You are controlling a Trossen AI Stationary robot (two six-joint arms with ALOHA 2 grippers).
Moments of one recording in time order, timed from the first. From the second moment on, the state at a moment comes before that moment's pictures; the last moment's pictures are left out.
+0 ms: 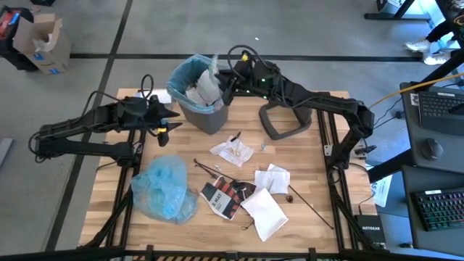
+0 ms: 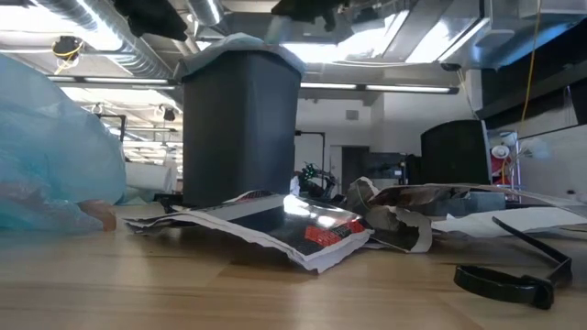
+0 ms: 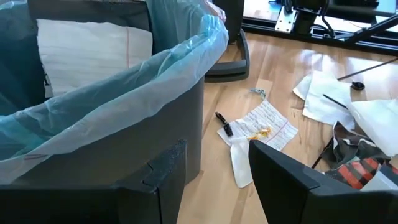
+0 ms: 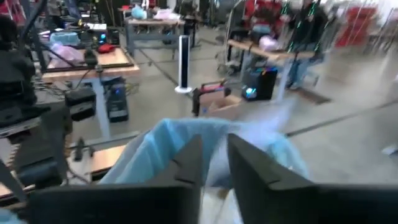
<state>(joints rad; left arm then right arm) 0.22 0.75 0.94 -0.69 -0.19 -0.02 -0.30 1.71 1.62 -0.01 0.11 -0.02</state>
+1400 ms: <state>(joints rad) 0.22 0.75 0.94 -0.70 -0.19 -0.04 -0.09 1.53 0.86 -0.53 0.17 0.76</state>
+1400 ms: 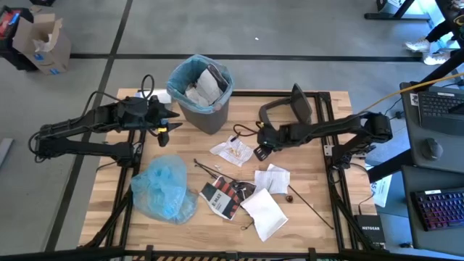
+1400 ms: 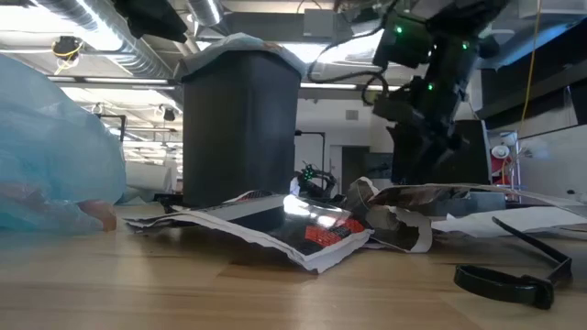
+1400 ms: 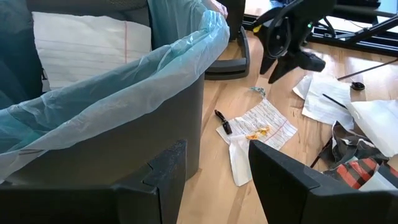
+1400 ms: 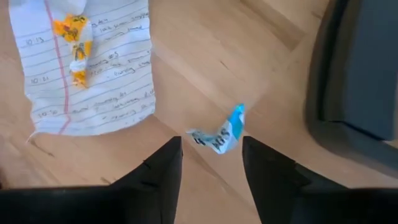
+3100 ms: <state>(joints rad) 0.22 0.75 0.94 -0.68 -0.19 -0.07 -0.15 1.60 1.38 0.18 0.29 0.02</state>
